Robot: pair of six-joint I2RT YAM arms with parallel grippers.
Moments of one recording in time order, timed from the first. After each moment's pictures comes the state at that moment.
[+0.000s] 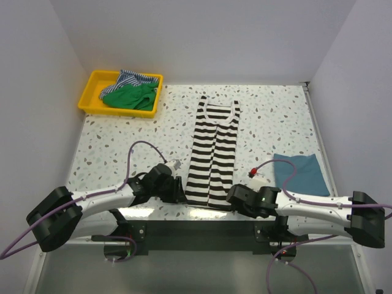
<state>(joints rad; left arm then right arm) -0.85 1.17 0.38 -0.09 0.18 -0.77 1.20 0.98 0.47 -0.79 0.40 1.49</state>
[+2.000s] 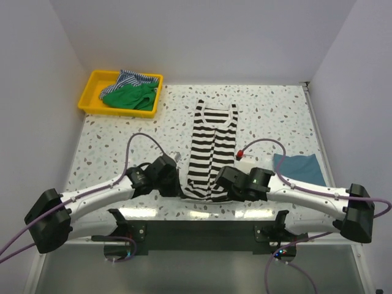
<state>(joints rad) -0.89 1.13 0.59 -0.44 0.10 -0.85 1.16 1.16 0.84 -0.98 0.43 1.28</state>
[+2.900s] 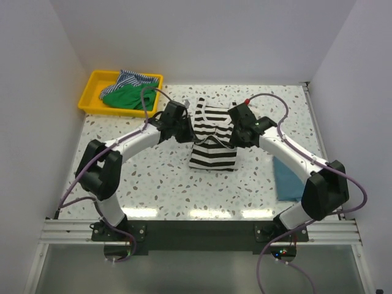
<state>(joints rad) -0.56 1.72 1.22 -0.31 0.19 -0.68 0.56 1.49 1.22 -0.78 0.31 0.77</state>
